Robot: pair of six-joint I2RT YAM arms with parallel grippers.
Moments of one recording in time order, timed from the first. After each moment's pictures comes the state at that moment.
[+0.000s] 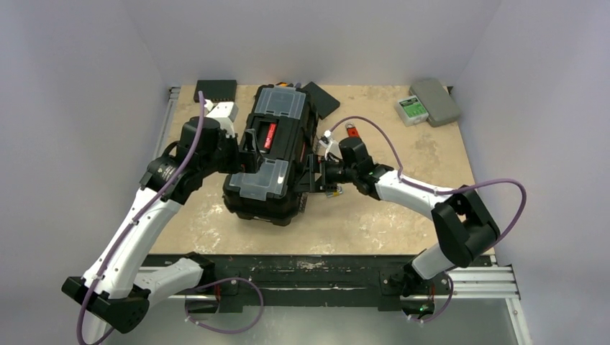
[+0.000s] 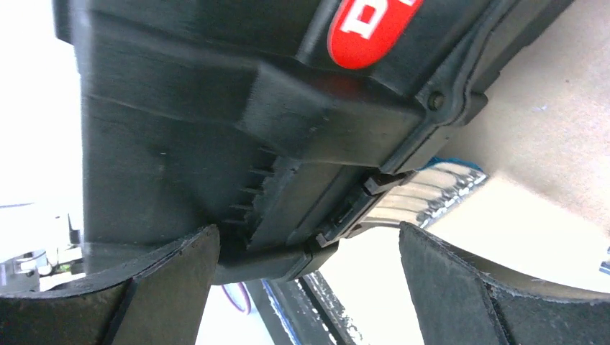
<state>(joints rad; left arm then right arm) -0.46 1.03 1.27 -0.85 -0.04 -0.38 0.62 1.53 0.87 0.07 -0.60 0.72</state>
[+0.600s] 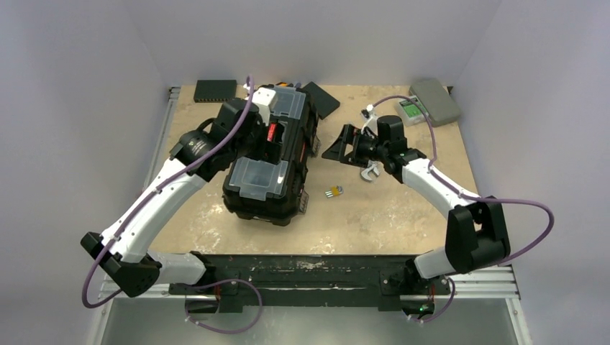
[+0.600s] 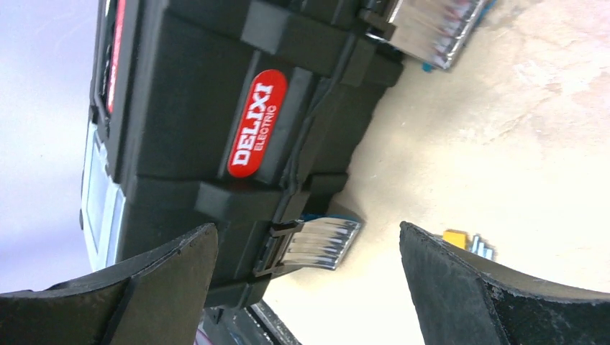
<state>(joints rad) -0.66 1.28 1.53 -0.91 -0.19 -0.24 0.35 1.44 0.96 -0.08 -0.55 0.64</state>
